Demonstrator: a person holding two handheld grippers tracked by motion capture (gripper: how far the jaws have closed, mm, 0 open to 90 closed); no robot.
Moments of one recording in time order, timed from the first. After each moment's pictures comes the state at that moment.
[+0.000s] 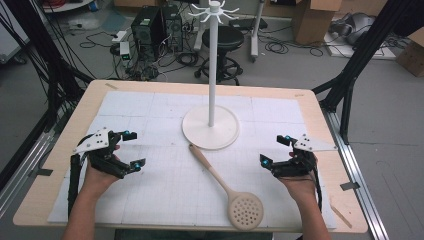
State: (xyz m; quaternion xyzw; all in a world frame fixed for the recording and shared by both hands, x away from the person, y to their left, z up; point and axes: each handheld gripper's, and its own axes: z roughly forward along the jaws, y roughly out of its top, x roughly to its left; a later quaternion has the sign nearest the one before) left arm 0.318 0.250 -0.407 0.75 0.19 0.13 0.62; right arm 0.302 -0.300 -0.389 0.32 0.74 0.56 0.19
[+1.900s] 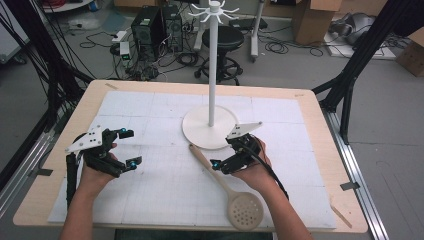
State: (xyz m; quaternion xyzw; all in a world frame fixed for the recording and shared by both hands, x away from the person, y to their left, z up) left arm 0.316 0.257 -0.398 0.73 0.18 0.13 0.64; right arm 0.336 -0.159 -0.378 0.26 0.87 0.42 0.08
